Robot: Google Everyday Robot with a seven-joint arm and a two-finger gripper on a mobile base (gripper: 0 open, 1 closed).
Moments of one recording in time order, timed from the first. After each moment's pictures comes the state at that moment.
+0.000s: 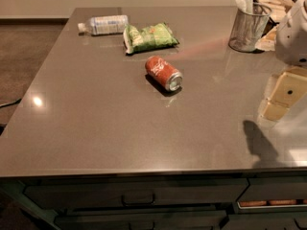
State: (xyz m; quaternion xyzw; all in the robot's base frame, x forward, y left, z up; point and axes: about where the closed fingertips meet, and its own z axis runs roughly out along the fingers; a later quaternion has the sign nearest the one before) arm 0.438 -0.217 0.976 -0.60 0.78 -0.03 0.16
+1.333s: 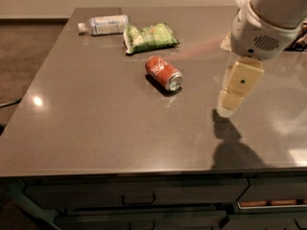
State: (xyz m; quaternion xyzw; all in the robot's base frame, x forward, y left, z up) arm 0.468 -0.159 0.966 -0.61 0.78 0.01 0.15
